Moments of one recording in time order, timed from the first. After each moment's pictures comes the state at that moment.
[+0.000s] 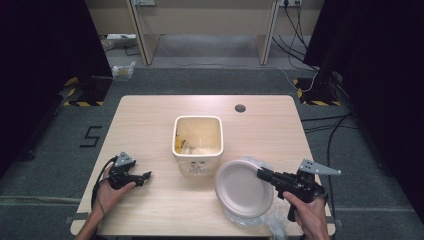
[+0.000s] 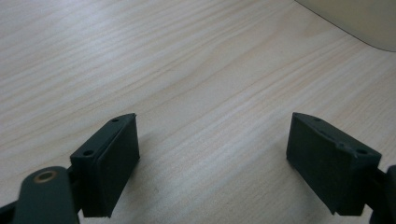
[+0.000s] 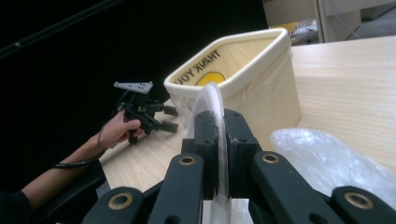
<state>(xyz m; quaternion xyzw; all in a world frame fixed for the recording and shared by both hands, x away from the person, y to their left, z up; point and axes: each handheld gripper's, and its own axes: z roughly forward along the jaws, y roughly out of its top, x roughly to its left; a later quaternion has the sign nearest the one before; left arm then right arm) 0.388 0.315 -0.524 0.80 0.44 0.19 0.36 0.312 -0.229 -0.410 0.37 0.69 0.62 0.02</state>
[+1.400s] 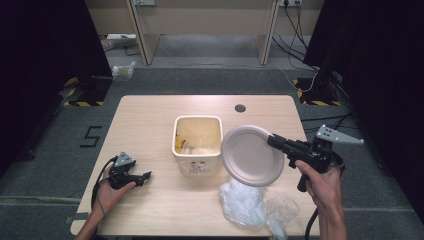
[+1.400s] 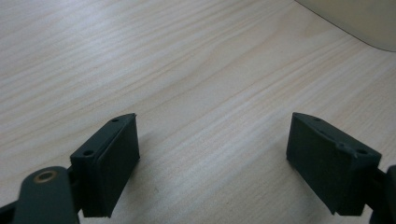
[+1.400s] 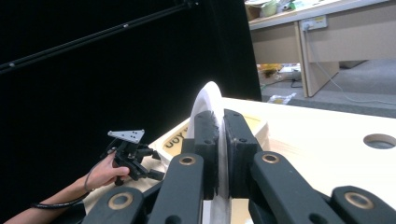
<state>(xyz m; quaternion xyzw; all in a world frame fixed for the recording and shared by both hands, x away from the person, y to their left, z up) 0.388 0.315 -0.524 0.80 0.44 0.19 0.36 0.346 -0.240 -0.326 0.34 0.68 0.65 0.08</state>
